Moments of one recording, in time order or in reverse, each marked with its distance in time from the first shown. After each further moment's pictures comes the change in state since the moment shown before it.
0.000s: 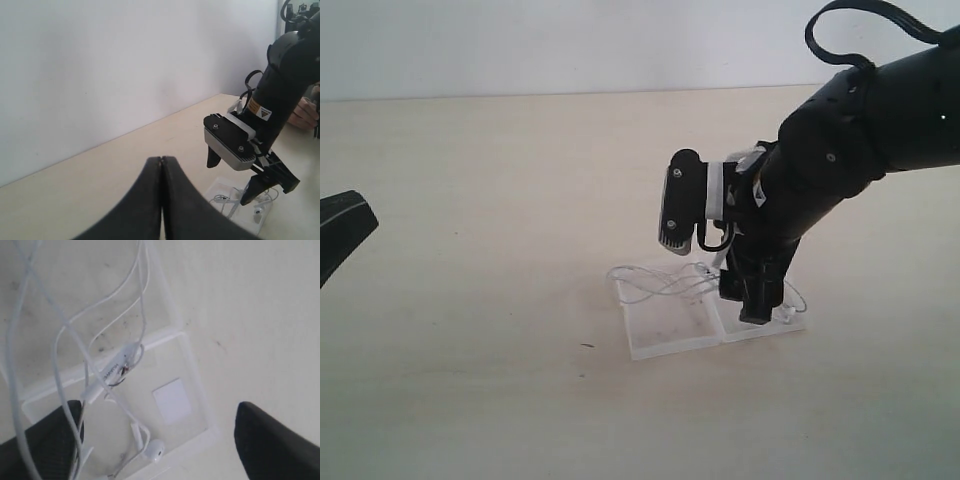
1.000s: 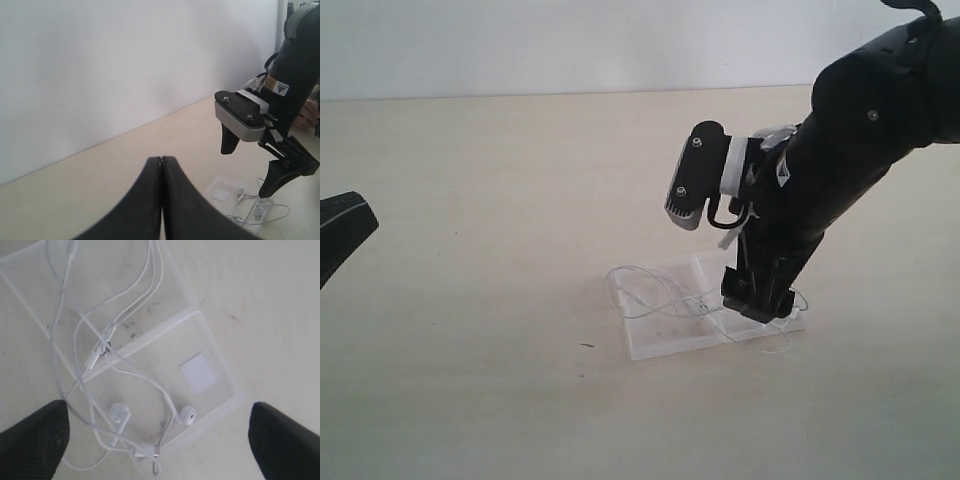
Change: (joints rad) left arm 0.000 0.000 0.000 0.000 0.004 0.000; right arm 0.000 -0.122 0.000 0.138 0.149 0.053
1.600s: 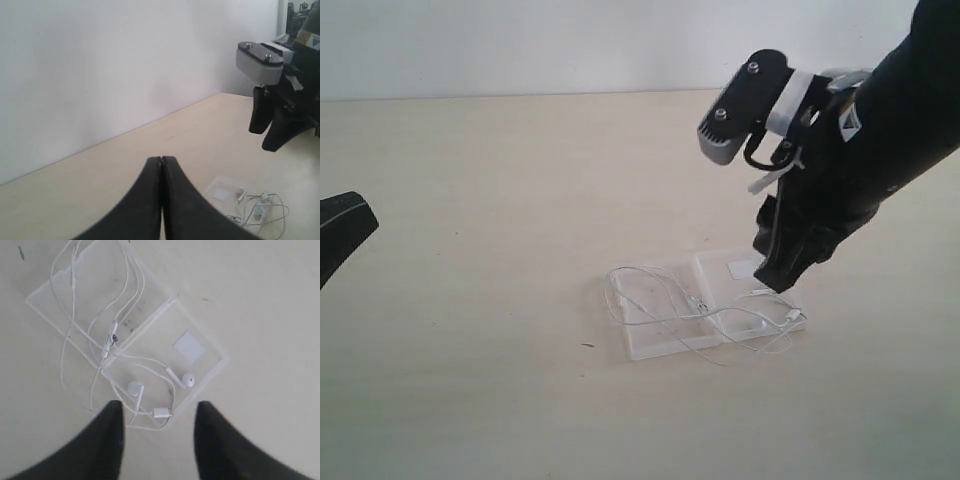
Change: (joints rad) left arm 0.000 0.000 0.000 0.000 0.000 -0.004; right arm 0.000 -0.214 0.000 0.015 0.145 0.244
